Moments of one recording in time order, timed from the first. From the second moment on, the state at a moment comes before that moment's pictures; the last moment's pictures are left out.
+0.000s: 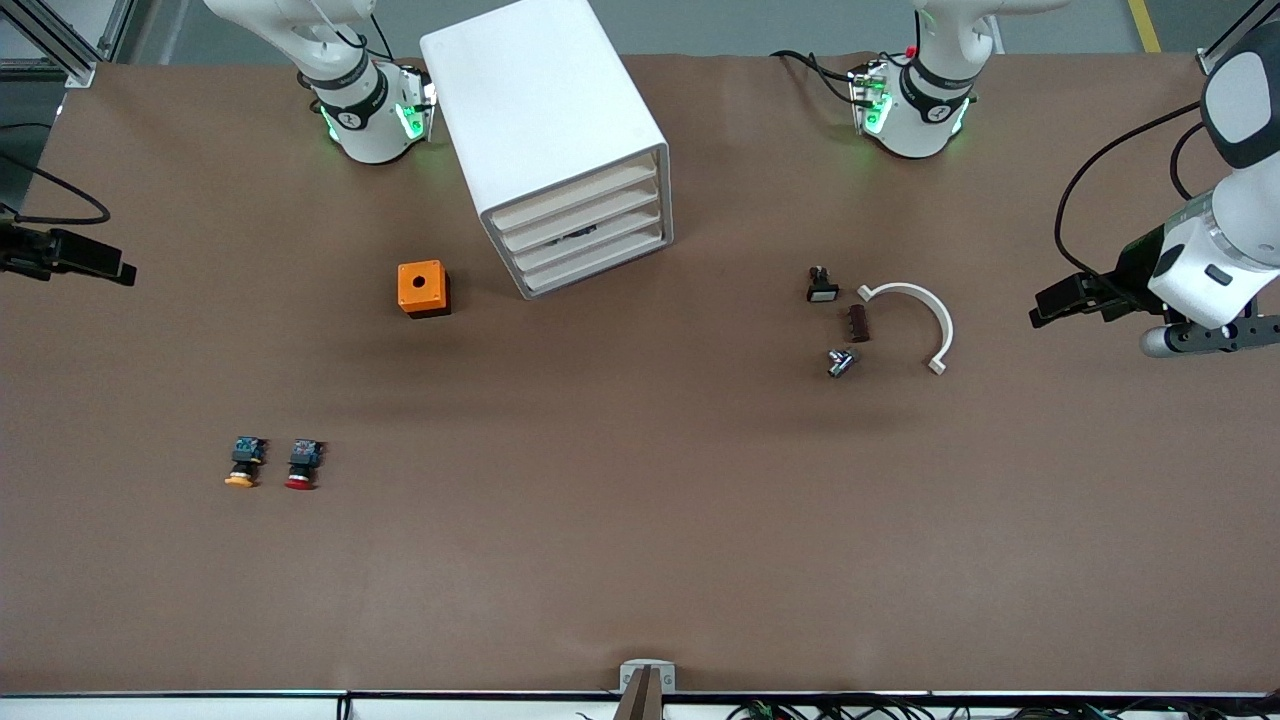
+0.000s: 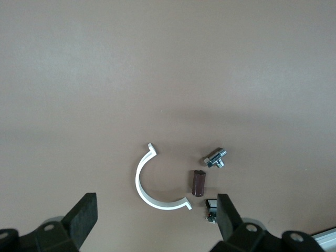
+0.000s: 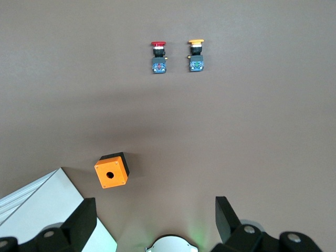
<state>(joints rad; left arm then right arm) 0.01 0.00 -0.02 -1.83 -0.11 1.82 -0.09 -0.01 0.13 -0.10 -1.39 0.04 1.35 -0.02</state>
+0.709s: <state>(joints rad) 0.01 -0.10 -0.02 -1.66 -0.09 1.64 -0.09 -0.01 0.01 -0.09 -1.55 0.03 1.48 -0.08</state>
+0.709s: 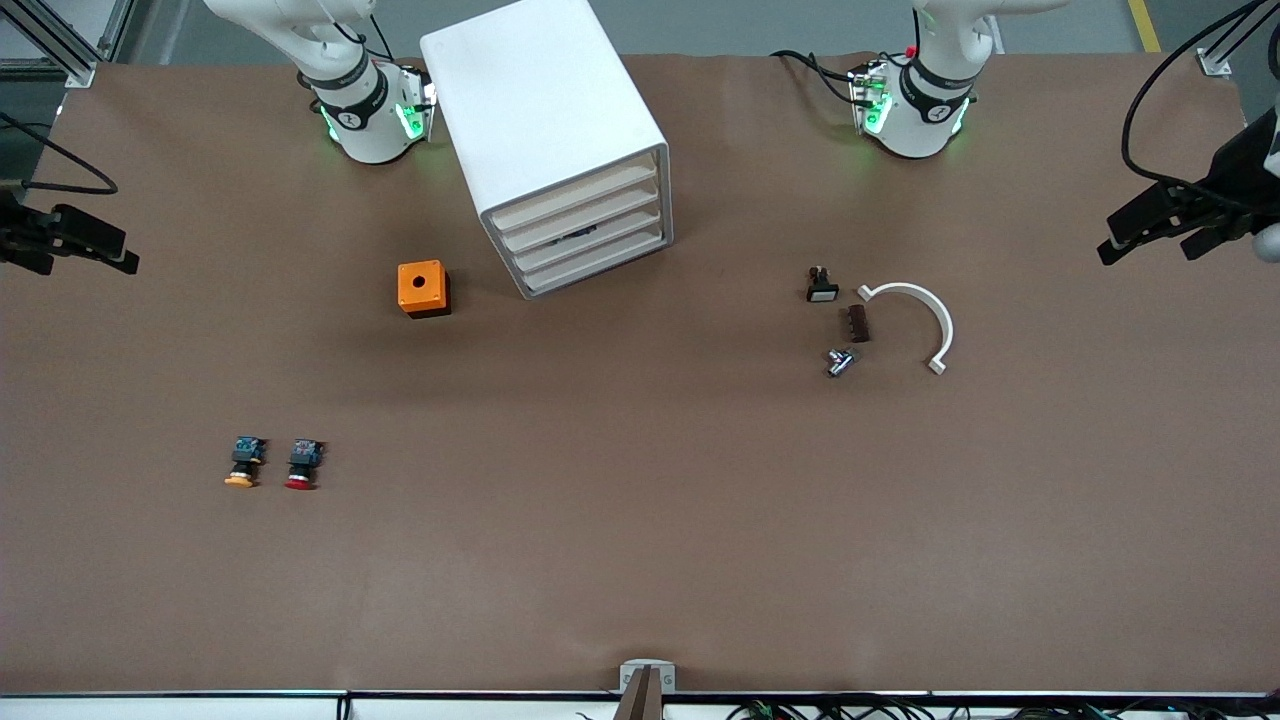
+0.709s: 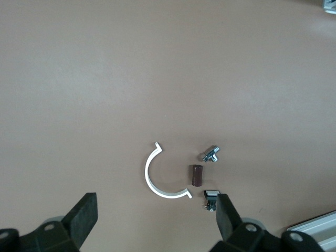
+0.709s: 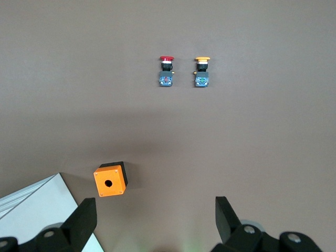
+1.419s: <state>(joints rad) 0.01 0.10 -0.02 -1.46 -0.09 1.65 -0.09 -0.01 -0.02 -0.09 -1.58 0.03 1.50 -0.11</state>
